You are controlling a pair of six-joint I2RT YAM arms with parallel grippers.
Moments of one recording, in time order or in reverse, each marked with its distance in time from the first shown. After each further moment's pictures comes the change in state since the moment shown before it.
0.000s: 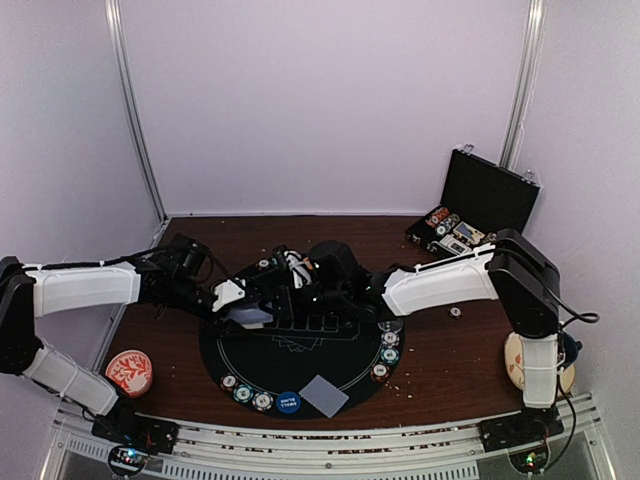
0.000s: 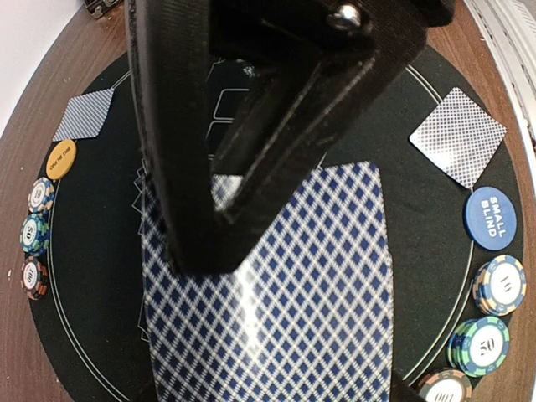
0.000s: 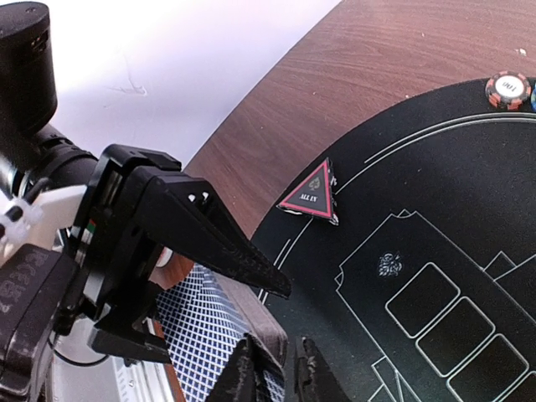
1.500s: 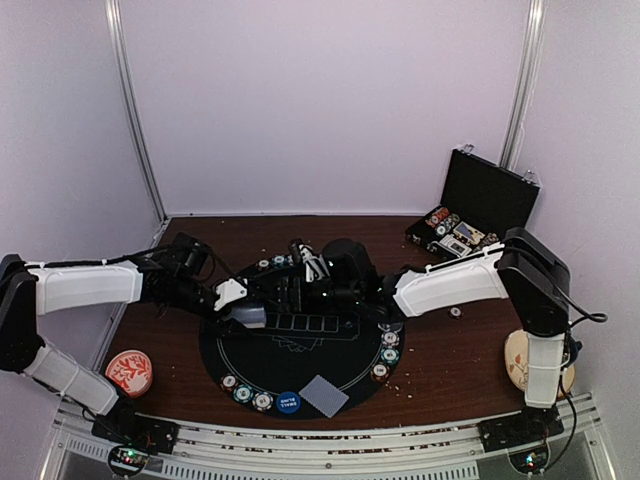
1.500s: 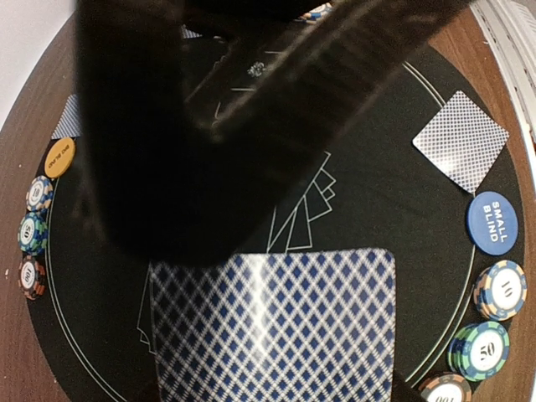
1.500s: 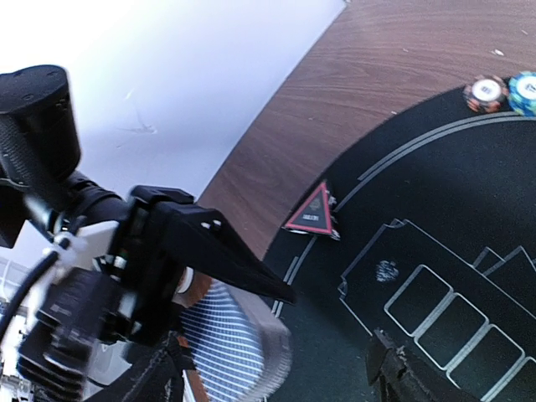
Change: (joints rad) left arm -0.001 0.017 0.011 0.004 -0.008 -0.017; right arm -0.021 -0.055 -0.094 0.117 0.001 0.126
